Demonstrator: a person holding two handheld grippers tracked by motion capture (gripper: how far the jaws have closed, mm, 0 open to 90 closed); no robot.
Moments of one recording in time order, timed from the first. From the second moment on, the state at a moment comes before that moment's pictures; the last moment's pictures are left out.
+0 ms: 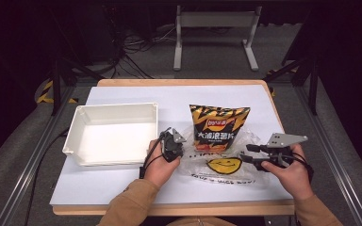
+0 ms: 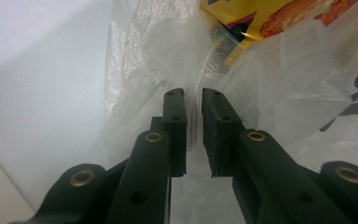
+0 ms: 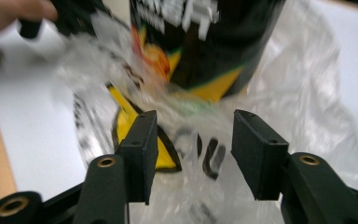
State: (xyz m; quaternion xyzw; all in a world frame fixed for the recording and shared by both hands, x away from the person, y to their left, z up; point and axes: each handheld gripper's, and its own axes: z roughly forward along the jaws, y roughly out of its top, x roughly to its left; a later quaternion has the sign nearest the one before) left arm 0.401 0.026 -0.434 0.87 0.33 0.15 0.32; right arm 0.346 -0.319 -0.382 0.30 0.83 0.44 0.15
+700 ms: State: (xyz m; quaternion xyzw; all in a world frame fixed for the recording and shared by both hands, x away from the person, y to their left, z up) left arm 0.400 0.025 -0.435 0.88 0.33 0.15 0.32; right arm 0.387 -0.372 -0.386 0.44 0.73 0.48 0.21
